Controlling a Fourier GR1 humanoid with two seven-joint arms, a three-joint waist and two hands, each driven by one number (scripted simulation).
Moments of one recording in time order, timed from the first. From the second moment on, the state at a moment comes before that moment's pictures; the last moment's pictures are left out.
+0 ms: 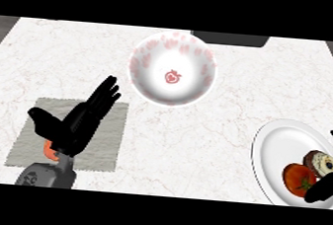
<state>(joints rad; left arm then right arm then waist) -0.12 0.12 -0.16 -1.56 0.23 -0.04 0.15 -0.01 -0.59 0.07 -1.56 0.56 0.24 0.83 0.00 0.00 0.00</state>
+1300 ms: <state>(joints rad) -0.12 0.07 -0.12 -1.58 0.20 -0.07 0.17 -0.06 -0.51 0.03 -1.40 0.81 0.18 0.52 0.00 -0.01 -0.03</state>
